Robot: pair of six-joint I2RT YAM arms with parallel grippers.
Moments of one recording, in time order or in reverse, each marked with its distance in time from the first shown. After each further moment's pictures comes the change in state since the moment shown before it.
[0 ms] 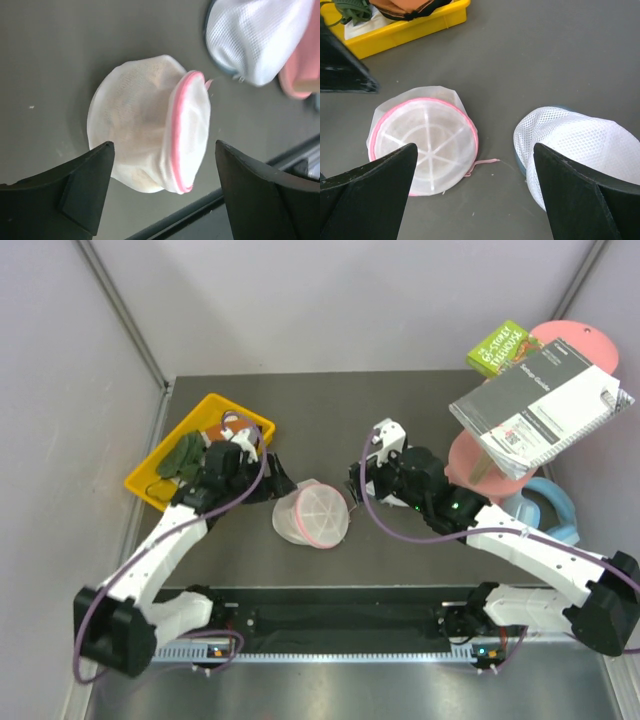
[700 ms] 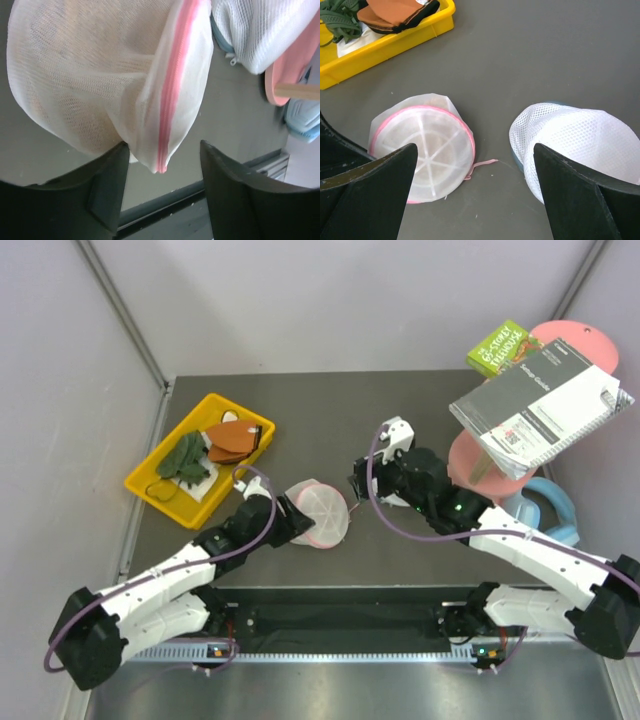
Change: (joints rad) left arm -0.424 -0.256 -0.393 0.238 -0.388 -0.579; right arm 0.000 -0.014 -0.003 -0.003 0.068 0.072
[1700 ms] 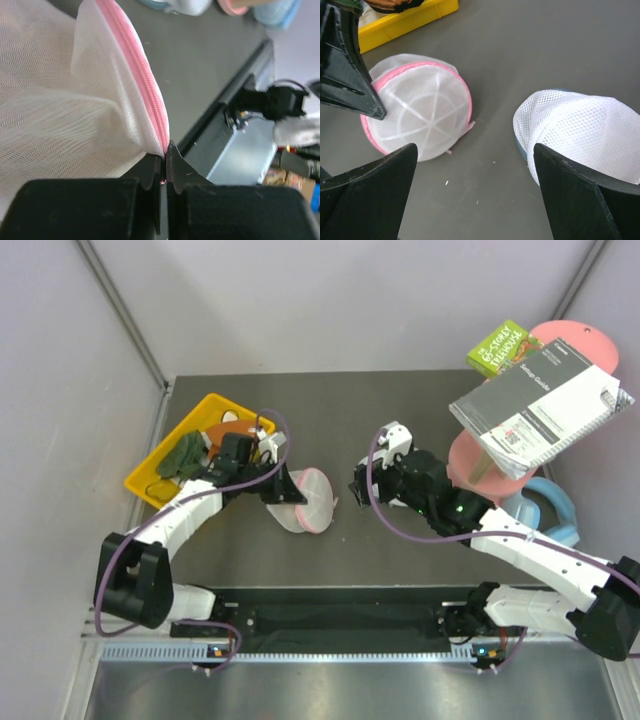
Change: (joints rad) left arm 0.444 0.429 0.393 -0.158 0.813 0.654; right arm 0.000 -0.021 -0.015 -0.048 -0.035 -0.001
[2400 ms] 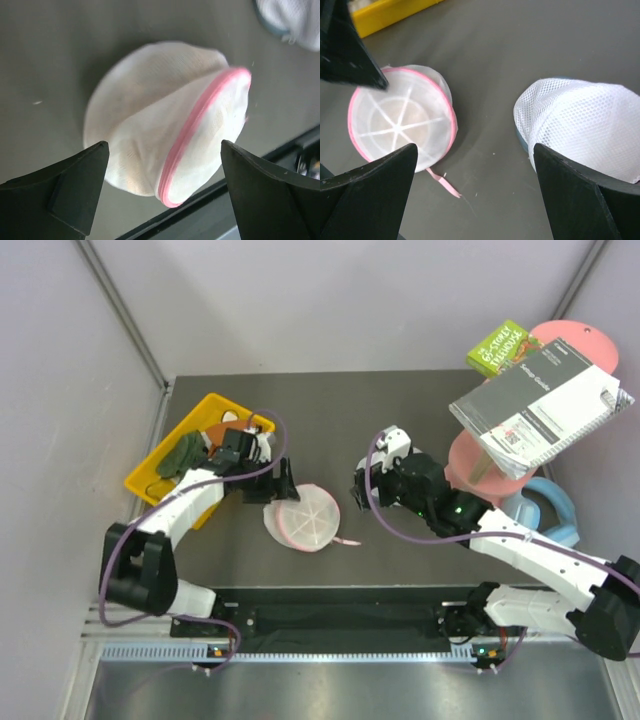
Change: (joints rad) left arm 0.013 0.091 0.107 -0.221 -0.316 0.123; right arm 0.000 0.000 -0.017 -0.011 -0.008 0.004
